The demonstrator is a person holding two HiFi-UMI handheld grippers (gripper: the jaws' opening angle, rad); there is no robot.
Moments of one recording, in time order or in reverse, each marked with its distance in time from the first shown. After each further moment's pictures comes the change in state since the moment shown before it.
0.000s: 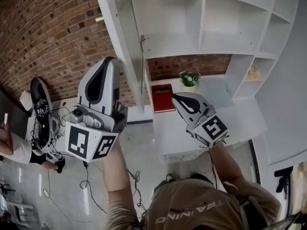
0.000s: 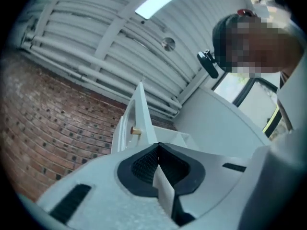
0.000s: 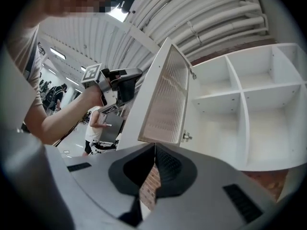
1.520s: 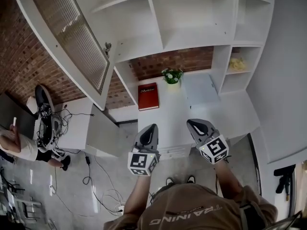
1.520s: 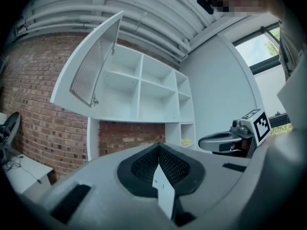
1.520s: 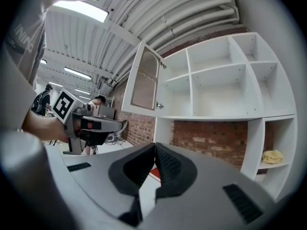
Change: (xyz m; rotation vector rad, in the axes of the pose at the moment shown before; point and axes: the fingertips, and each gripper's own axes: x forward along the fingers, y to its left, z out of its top) left arm -0.078 -0.281 -0.269 -0.196 0.676 0.137; right arm -0.251 -0.057 -0.132 0.167 0.189 -0.120
